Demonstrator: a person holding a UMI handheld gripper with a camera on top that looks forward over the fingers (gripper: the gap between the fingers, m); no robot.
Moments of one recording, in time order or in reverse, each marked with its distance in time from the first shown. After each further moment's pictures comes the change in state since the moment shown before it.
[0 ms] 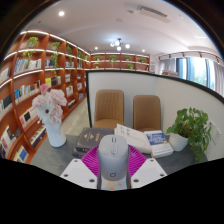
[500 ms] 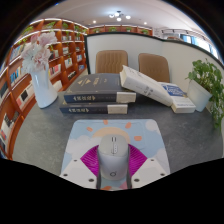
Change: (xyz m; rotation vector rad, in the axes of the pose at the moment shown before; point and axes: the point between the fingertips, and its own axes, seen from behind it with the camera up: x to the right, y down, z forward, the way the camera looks) arm -0.024 0.218 0.086 -0.308 -0.035 0.040
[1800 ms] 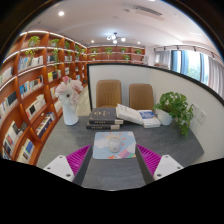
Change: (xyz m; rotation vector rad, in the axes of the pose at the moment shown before) arm -0.028 -0.038 -0.327 0.199 0.065 0.004
